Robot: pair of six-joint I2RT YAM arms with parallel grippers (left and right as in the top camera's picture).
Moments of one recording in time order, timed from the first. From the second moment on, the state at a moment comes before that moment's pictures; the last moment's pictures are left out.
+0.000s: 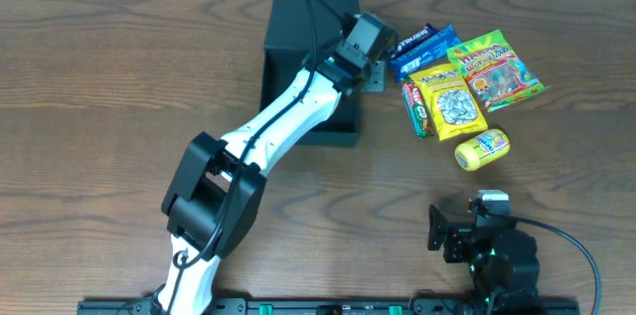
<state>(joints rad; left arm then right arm) -0.66 2.09 1.75 -0.61 -0.14 -0.47 0.10 0.01 0.18 -0.80 -0.02 0.15</state>
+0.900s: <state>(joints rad) -0.26 1.98 1.52 -0.75 -0.10 -0.23 0.10 0.01 0.18 -0.80 -0.02 0.15</state>
